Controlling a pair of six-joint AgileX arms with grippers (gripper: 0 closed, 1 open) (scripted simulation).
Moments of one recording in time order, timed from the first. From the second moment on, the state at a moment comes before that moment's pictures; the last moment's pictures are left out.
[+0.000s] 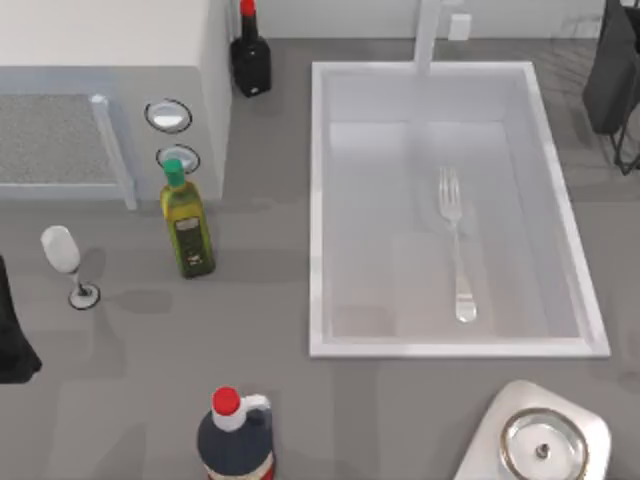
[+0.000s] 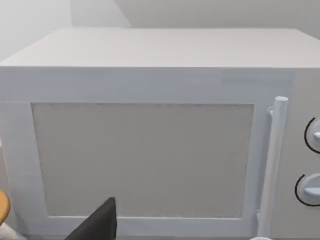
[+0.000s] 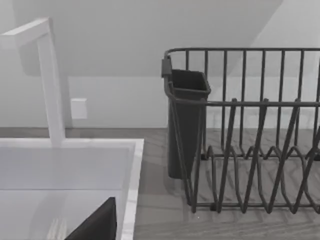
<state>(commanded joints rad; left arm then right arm) 0.00 0.00 0.00 0.00 0.00 0.00 0.00 0.00 0.00 0.00 0.00 0.00</state>
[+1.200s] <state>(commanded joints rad) 0.00 0.00 0.00 0.00 0.00 0.00 0.17 1.42 1.38 -0.78 0.00 0.18</state>
